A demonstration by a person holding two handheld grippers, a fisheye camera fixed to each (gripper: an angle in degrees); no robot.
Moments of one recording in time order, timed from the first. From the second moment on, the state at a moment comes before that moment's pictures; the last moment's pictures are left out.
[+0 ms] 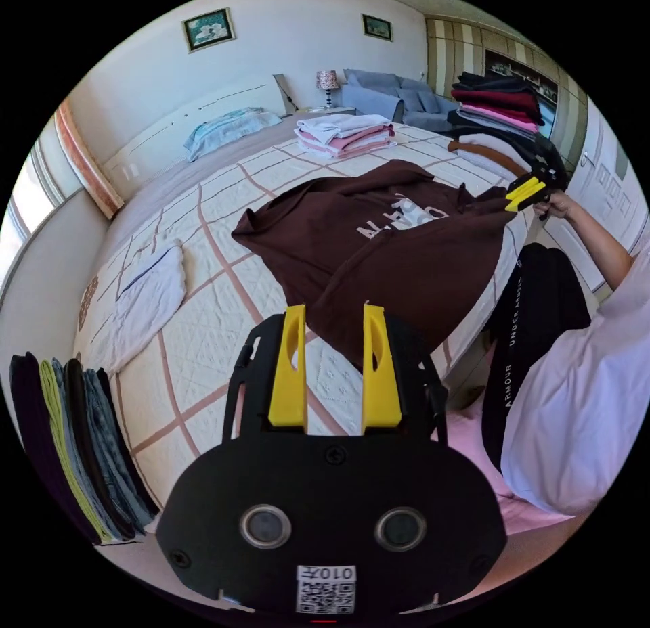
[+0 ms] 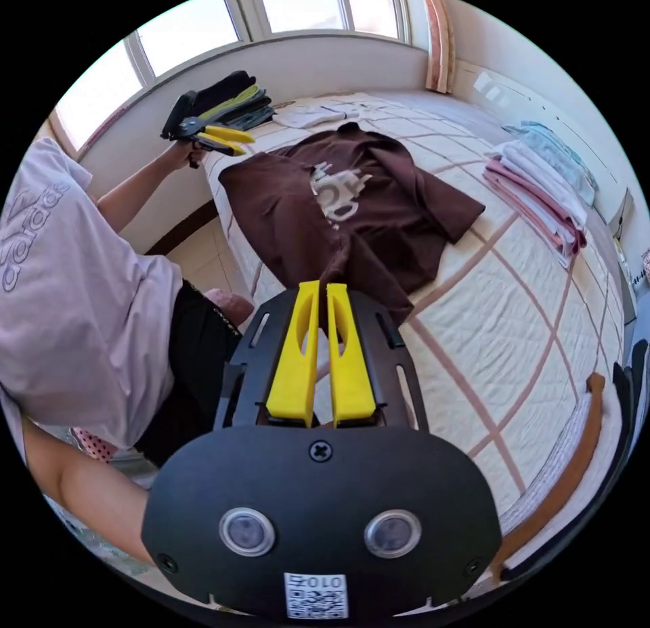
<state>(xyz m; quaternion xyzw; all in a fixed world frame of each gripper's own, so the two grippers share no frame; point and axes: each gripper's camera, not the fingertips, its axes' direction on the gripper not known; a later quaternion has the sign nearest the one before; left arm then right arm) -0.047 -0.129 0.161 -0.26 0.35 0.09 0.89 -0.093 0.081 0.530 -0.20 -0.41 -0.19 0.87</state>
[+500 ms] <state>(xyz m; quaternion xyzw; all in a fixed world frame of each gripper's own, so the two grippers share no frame) 0.041 -0.151 0.168 -0.27 0.44 0.13 0.85 -0.104 0.126 0.490 -0.16 -0.32 -0.15 0.92</state>
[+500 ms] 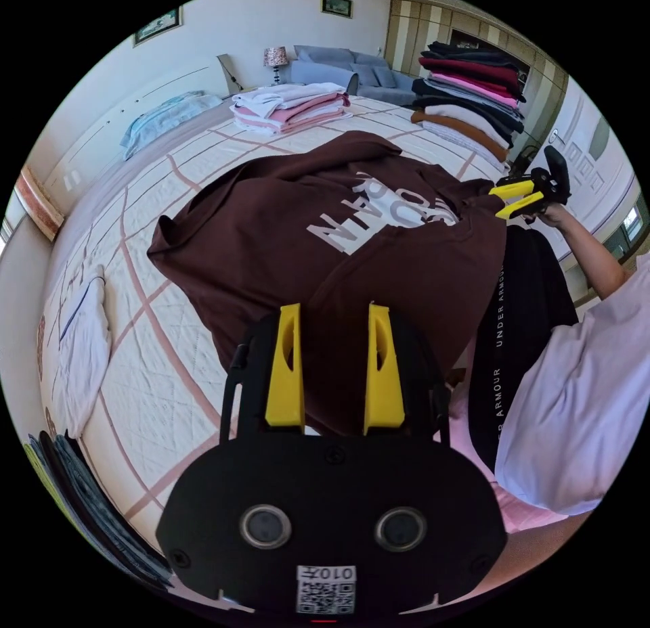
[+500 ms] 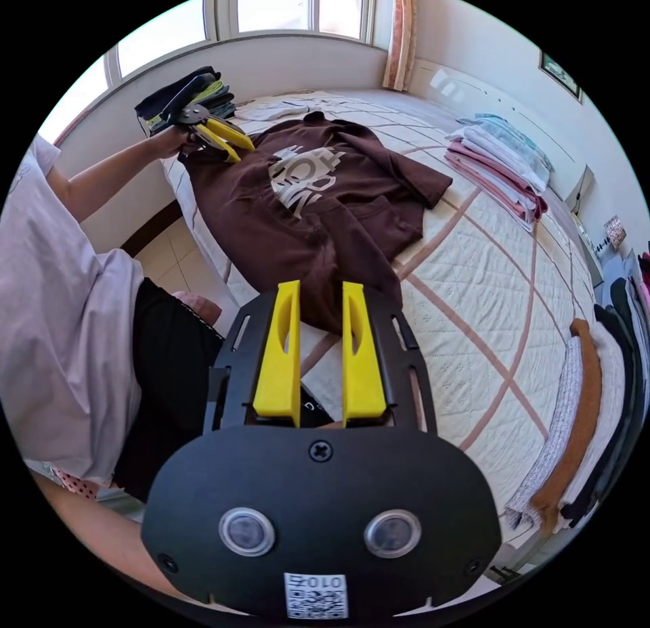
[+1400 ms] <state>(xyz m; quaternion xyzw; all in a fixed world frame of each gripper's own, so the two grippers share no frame) -0.015 -0.174 -0.007 -0.21 0.39 0.18 0.88 -0.078 0.122 0.327 -0.11 -0.28 -0.11 0.95</state>
